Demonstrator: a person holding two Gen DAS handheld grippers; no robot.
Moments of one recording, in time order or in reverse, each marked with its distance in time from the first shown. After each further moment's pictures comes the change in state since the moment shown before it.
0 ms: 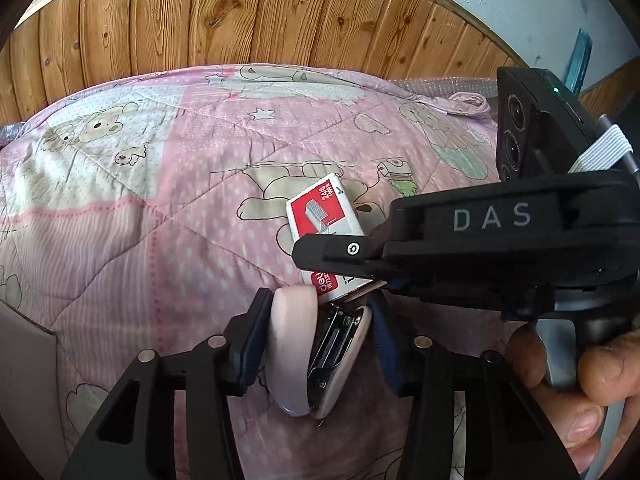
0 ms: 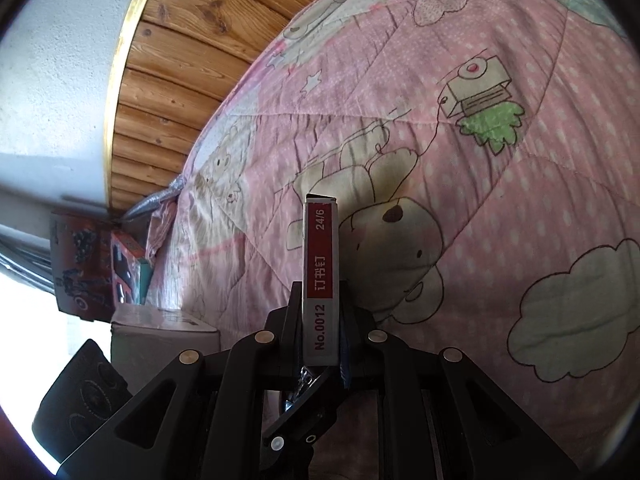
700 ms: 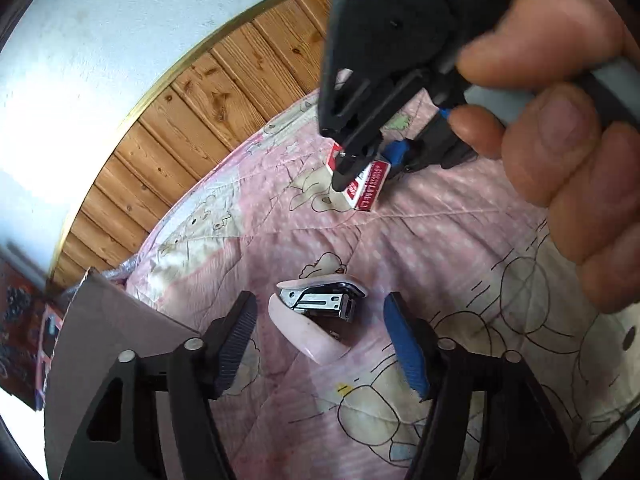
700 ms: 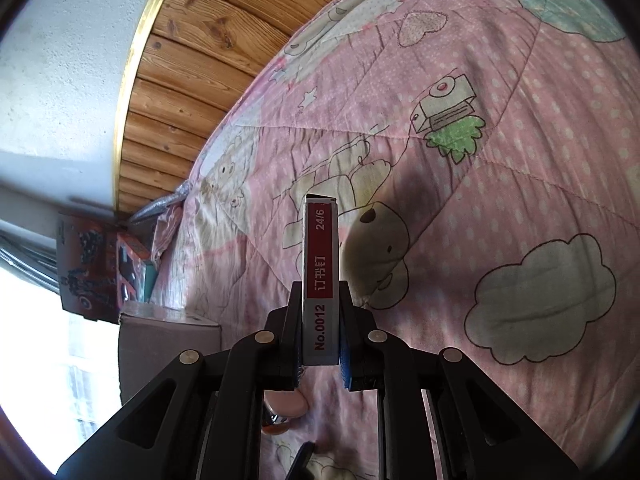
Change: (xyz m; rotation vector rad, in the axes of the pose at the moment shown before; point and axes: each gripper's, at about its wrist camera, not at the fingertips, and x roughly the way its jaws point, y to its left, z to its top) left arm -0.045 -0.076 -0.073 0.482 -0.116 0.510; right arm -0.021 -0.007 -0.005 -0.026 -0.009 0.014
